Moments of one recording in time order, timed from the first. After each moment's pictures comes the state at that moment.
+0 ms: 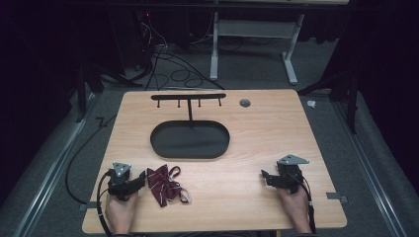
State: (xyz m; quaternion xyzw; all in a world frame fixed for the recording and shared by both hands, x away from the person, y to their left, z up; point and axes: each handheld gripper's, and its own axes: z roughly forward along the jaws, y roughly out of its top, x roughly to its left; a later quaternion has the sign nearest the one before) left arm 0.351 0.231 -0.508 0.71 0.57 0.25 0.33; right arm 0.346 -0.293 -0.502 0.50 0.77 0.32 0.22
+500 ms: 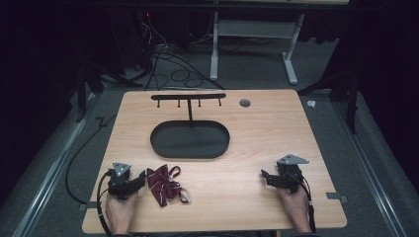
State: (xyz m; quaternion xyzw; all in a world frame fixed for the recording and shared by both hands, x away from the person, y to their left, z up) left arm 0.351 0.229 -0.508 0.71 0.58 0.25 0.33; right arm 0.346 -0.293 -0.503 0.50 0.77 0.32 0.22
